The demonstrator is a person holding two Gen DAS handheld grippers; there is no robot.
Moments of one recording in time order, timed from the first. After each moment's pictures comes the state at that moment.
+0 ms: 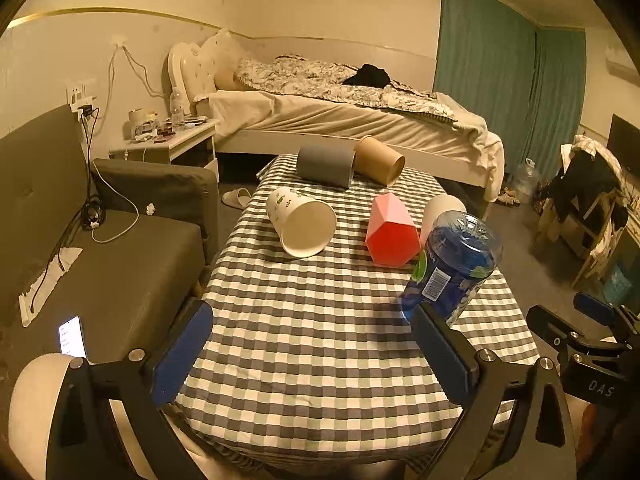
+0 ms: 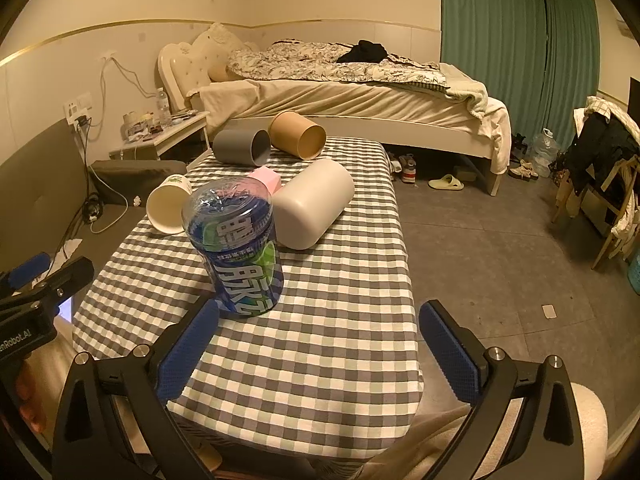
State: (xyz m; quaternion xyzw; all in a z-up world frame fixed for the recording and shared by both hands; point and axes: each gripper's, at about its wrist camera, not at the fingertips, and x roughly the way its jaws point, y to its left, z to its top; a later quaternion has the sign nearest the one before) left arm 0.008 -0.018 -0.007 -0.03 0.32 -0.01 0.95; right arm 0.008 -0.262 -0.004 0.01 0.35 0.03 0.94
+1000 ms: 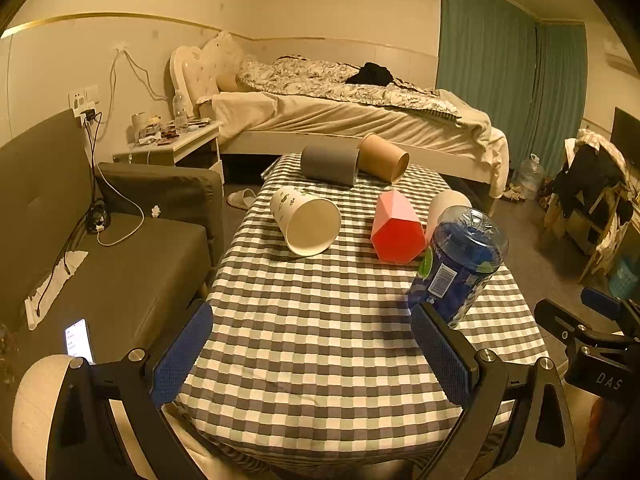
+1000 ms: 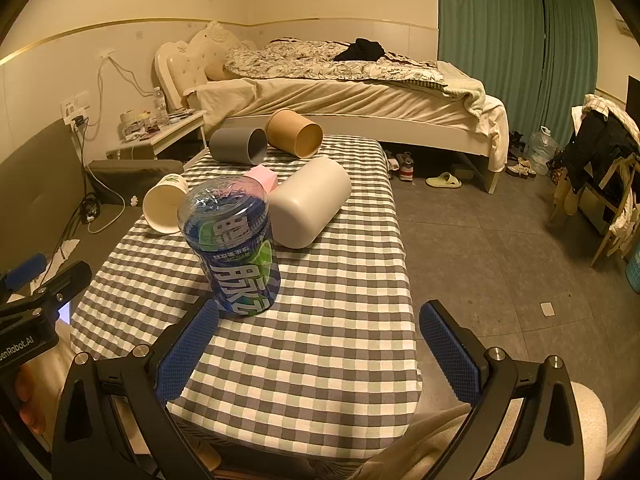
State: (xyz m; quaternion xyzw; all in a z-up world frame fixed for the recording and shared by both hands) left arm 0.008 -0.020 -0.008 -0.02 0.31 -0.01 0.95; right arm 0.008 -0.263 -0.005 0.01 0.35 0.02 0.94
